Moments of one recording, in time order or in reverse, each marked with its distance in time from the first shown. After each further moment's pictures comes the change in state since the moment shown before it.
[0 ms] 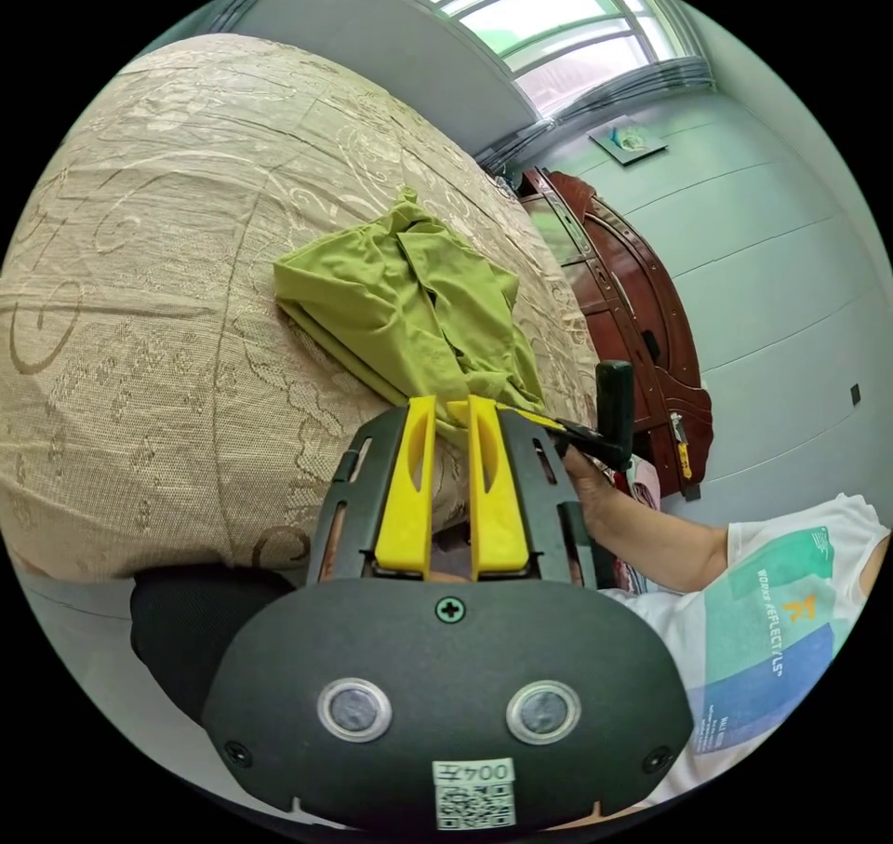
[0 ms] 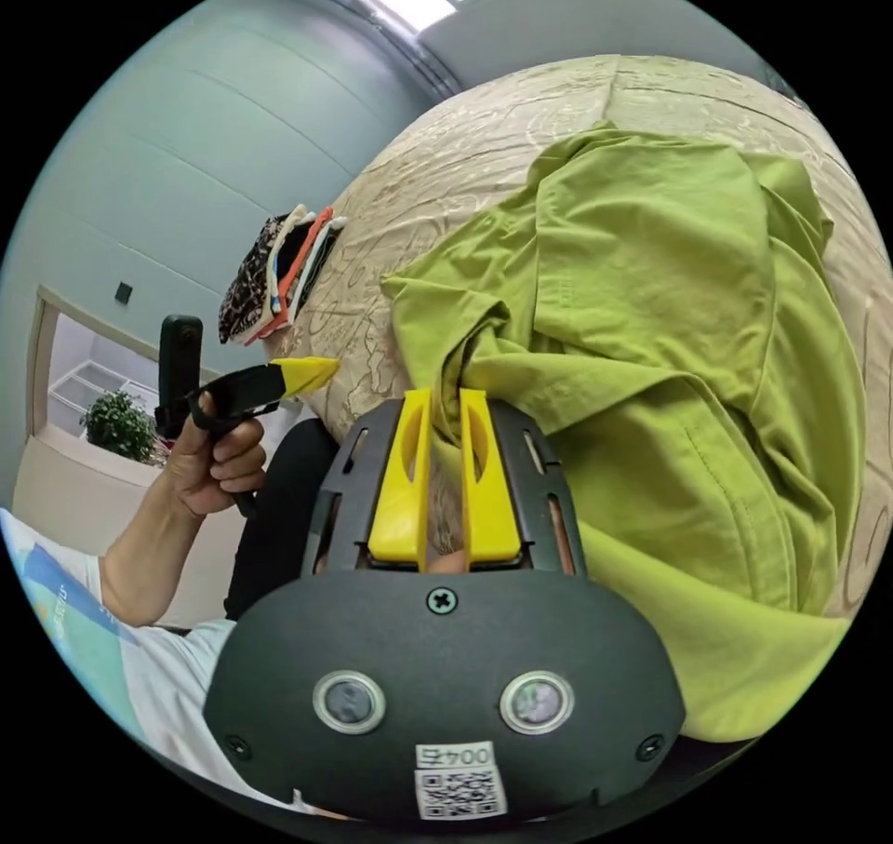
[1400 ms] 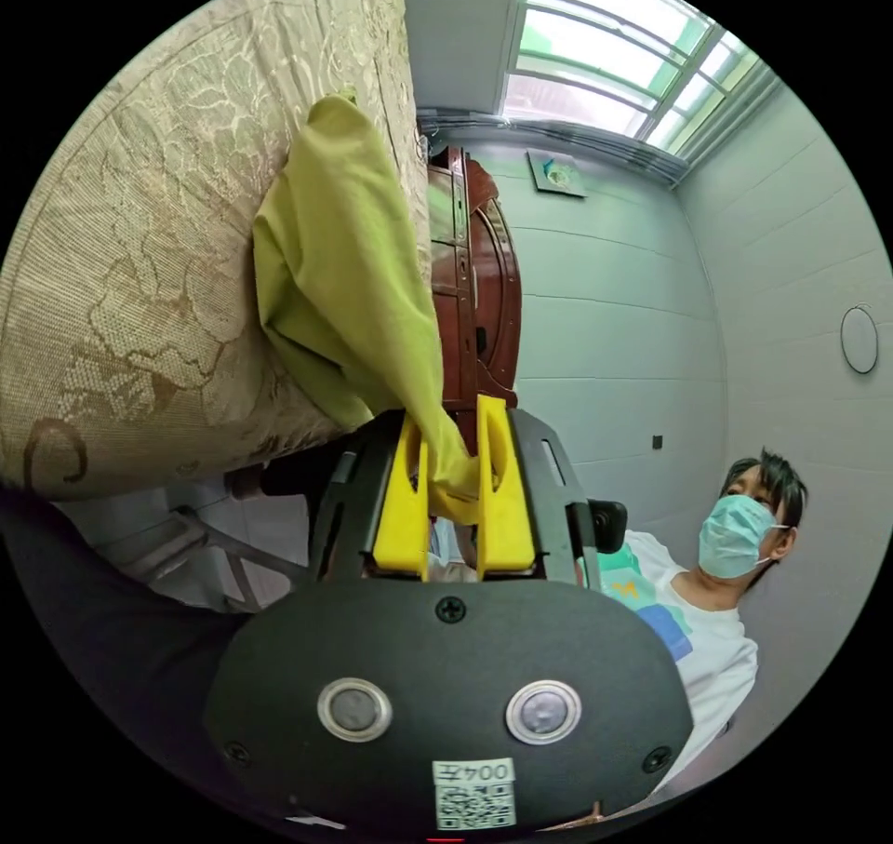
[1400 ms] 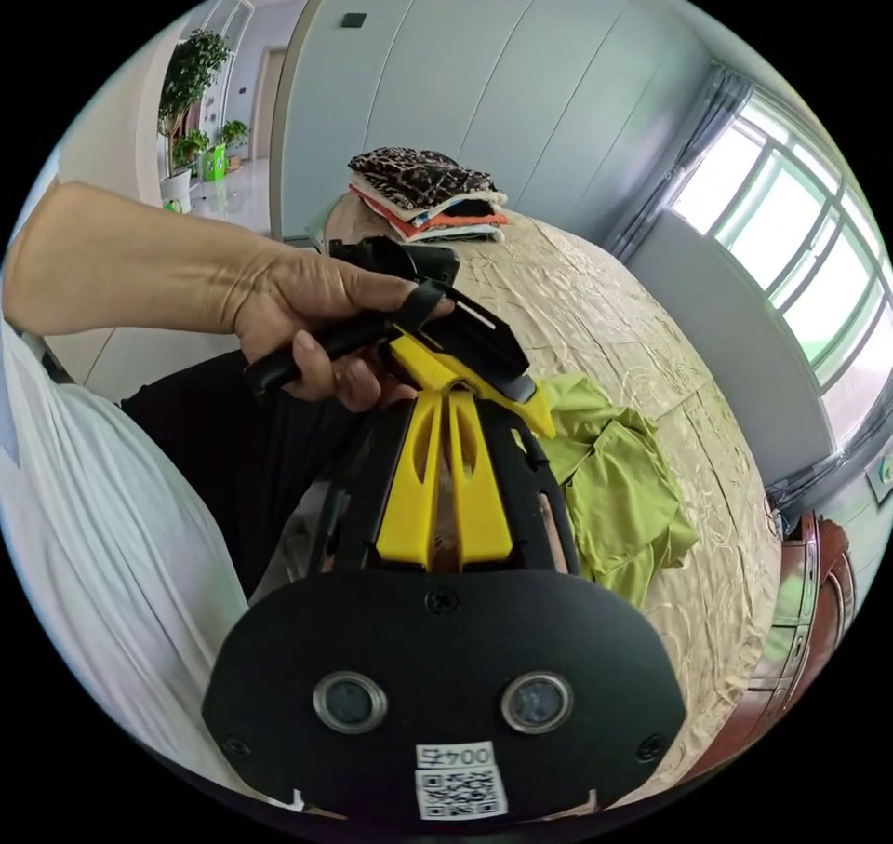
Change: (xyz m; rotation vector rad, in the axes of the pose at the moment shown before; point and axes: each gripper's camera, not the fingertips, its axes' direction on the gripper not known) left arm -0.037 -0.054 -0.040 -0.130 0.698 -0.241; right arm -0.250 0.146 -0.053 0.057 0.454 -0.951
